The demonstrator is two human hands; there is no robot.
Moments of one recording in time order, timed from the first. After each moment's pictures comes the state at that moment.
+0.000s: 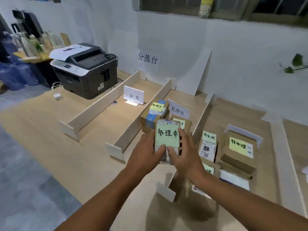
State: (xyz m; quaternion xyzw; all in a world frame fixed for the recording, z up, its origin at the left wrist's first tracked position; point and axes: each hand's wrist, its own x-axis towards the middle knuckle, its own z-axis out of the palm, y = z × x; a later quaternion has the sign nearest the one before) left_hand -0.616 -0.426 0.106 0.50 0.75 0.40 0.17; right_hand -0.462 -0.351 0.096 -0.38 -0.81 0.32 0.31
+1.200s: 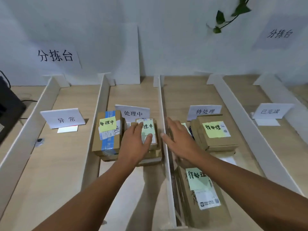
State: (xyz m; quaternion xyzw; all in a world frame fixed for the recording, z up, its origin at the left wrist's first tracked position) left_hand -0.675 -0.188 0.048 0.68 0.65 0.26 0.21; right_hand -0.475 -0.188 0.069 -0.62 -0.73 0.23 0.18
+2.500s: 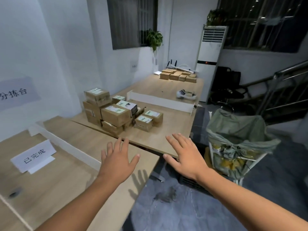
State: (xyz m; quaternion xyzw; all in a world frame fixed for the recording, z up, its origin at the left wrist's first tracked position) left_hand 0.123 -0.596 0.180 0.96 0.24 0.12 0.09; right_hand 0.248 -0.839 0.207 -0.90 -0.40 -0.07 0.14
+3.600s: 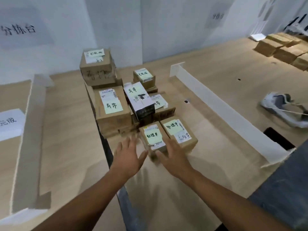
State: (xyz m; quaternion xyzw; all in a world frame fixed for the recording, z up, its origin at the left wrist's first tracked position) left_hand 0.652 -0.441 0.019 0.83 0.52 0.02 0.20; right_hand 0.835 -0.532 0.013 -0.77 -0.53 0.24 0.27
